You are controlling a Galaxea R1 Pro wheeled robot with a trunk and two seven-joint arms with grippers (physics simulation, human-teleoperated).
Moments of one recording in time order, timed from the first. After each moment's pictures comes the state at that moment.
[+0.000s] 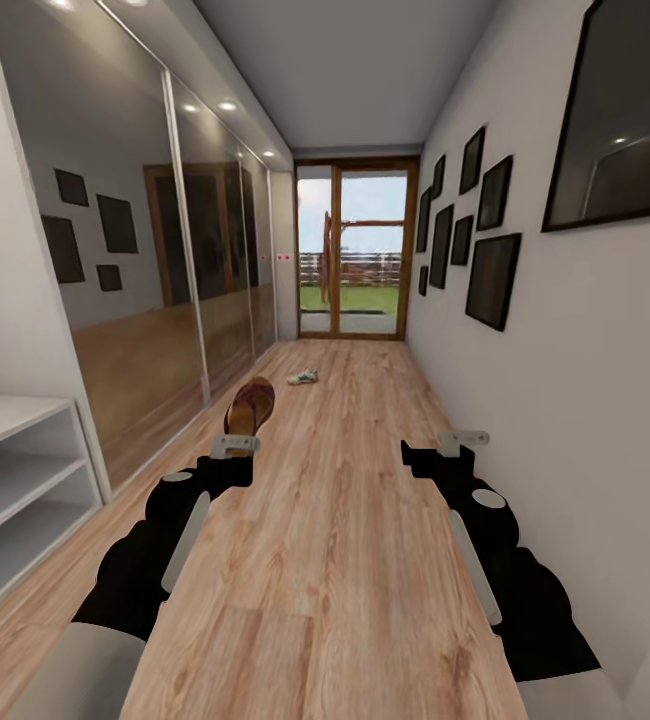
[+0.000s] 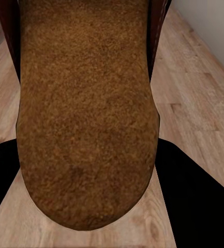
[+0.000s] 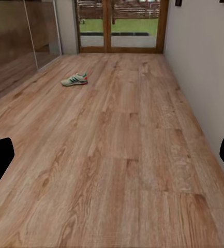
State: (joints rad) left arm -0.60 -0.01 -0.13 -1.27 0.11 0.69 0.02; right arm -0.50 0.02 0.11 -1.44 -0.07 0.50 -0.14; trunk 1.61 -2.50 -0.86
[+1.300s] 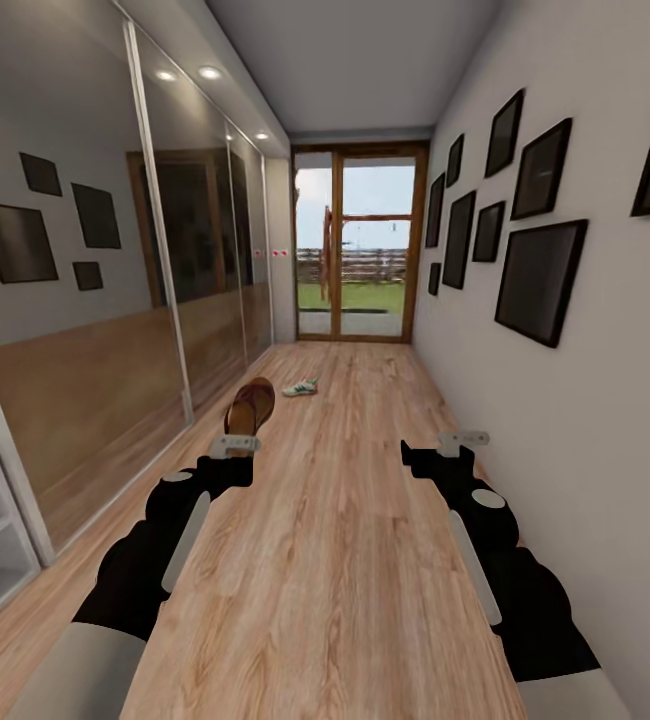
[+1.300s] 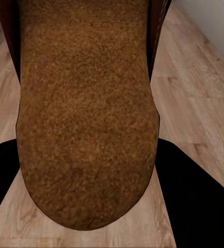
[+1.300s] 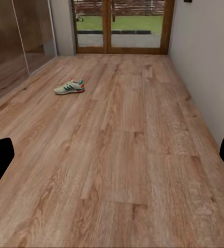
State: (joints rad) left arm -0.60 -0.01 -0.13 -1.27 0.11 0.69 0.02; right arm -0.50 0.02 0.11 -1.44 -0.07 0.50 -0.14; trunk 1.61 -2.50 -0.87
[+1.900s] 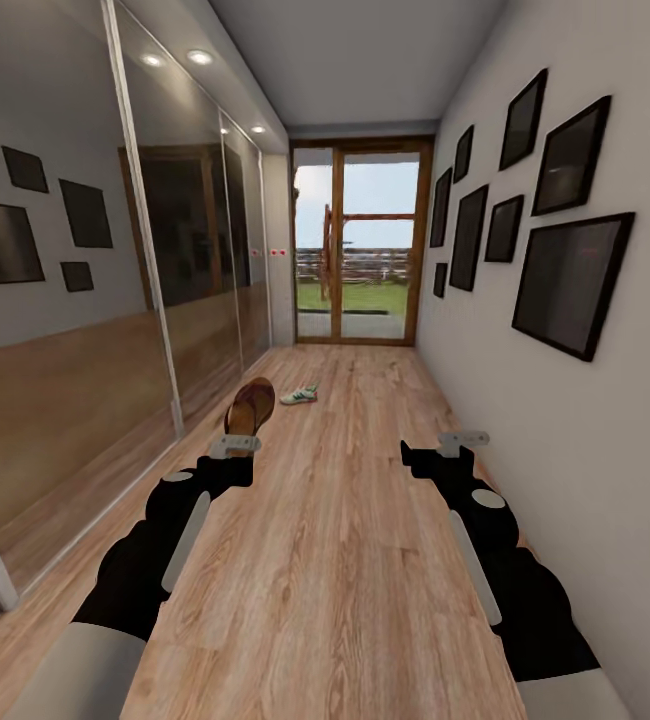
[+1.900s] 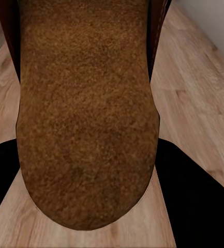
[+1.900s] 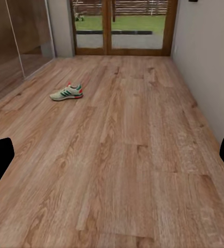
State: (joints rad) left arm -0.60 -0.02 -0.13 -1.27 0.11 0.69 0.02; right arm -0.50 0.02 0.11 -1.43 -0.07 0.50 -0.14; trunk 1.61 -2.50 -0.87
